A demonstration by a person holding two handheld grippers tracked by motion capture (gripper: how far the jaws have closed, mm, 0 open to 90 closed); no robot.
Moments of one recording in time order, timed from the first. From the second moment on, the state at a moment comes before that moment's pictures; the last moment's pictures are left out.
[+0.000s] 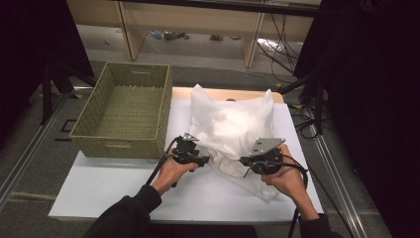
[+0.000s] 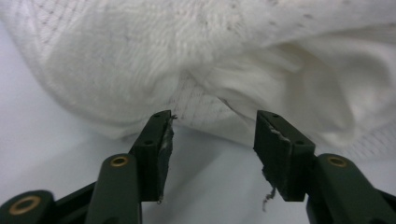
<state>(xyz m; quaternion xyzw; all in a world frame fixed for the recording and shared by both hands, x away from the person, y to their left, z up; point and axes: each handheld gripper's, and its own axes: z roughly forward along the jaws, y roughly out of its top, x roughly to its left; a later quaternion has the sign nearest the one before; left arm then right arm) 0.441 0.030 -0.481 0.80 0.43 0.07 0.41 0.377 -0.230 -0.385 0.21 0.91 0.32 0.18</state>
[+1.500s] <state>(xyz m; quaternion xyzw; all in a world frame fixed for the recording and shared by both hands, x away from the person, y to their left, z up) 0.425 0.056 -0.473 0.79 0.43 0.07 0.43 0.378 -0.218 -0.401 0.19 0.92 0.30 0.14</state>
